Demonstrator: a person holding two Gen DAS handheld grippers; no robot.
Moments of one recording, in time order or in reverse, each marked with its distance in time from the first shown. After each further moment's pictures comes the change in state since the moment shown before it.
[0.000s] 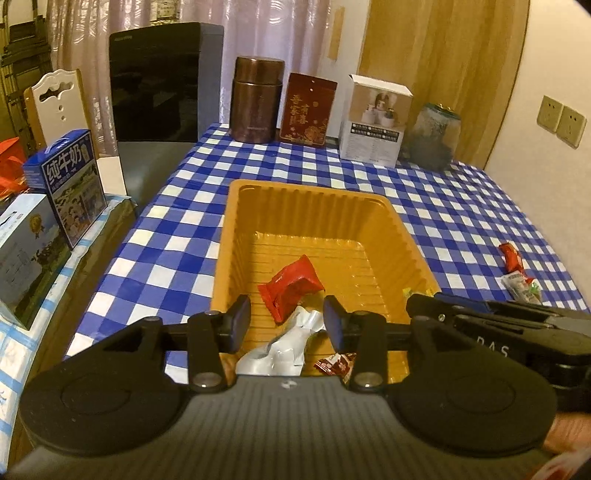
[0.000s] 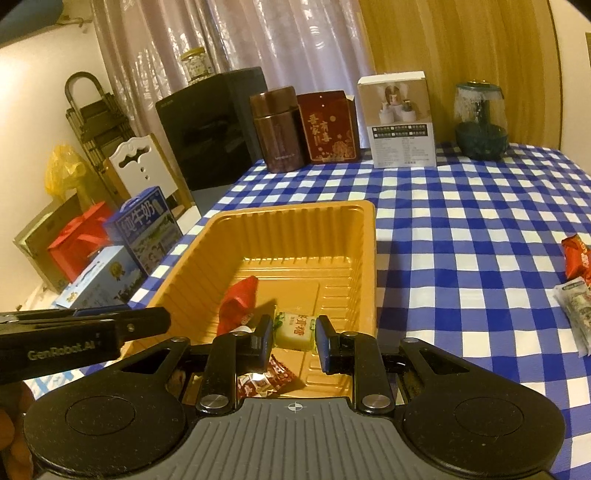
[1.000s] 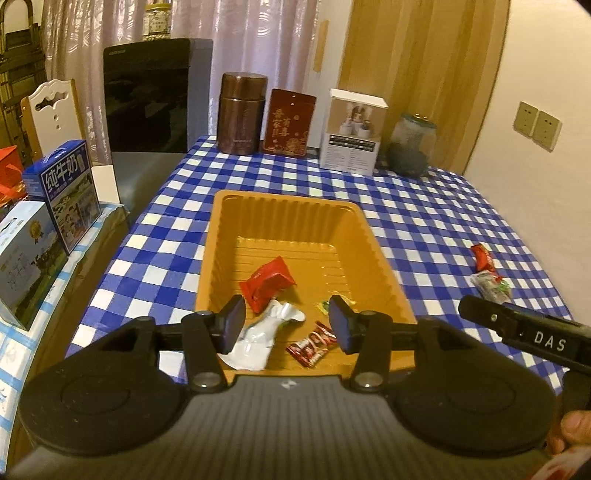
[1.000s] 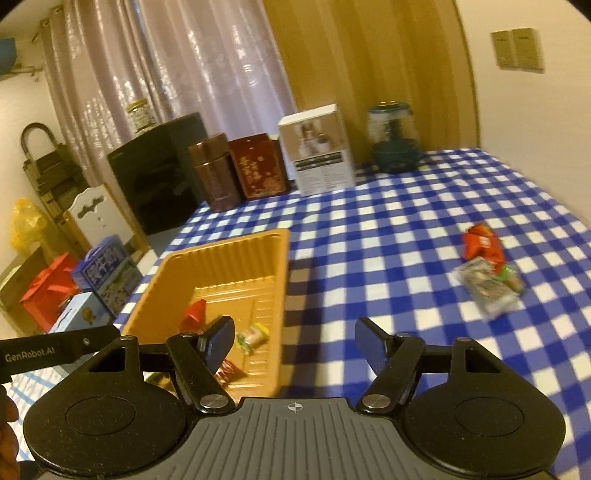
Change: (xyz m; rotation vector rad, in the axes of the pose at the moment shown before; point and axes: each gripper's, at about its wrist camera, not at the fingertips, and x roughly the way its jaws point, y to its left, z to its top) left arm -0.045 -0.021 -0.006 0.020 -0.025 -0.038; right arm -0.093 -0.028 -0.015 0.134 -0.111 -0.157
